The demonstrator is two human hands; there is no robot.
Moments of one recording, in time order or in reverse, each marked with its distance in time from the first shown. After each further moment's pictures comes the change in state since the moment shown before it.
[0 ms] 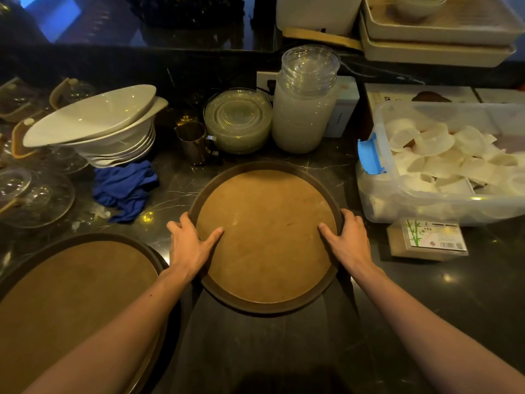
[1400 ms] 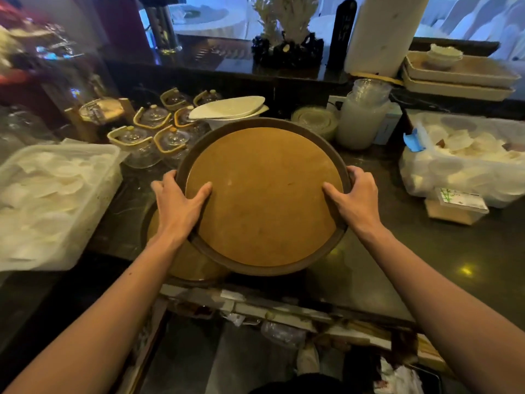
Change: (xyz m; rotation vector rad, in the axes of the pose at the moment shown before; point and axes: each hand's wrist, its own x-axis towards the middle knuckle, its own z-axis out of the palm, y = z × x) left_hand -0.201 -0.136 -0.222 -0.243 0.518 0.136; right_hand -0.239 -0.133 0.017 0.225 0.267 -0.495
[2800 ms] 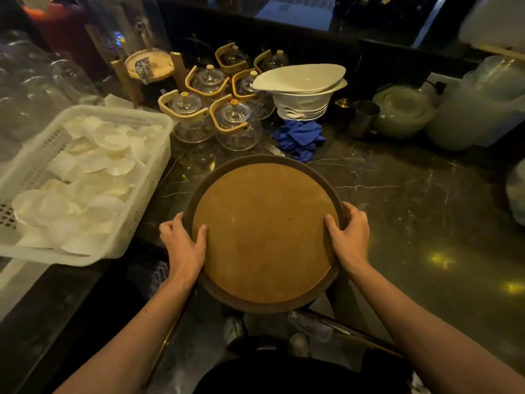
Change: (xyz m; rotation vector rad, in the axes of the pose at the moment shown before) left_hand 0.029 -0.164 -0.022 0.141 0.017 -0.299; right_hand -0.027 -0.031 0.191 0.031 -0.219 0.212
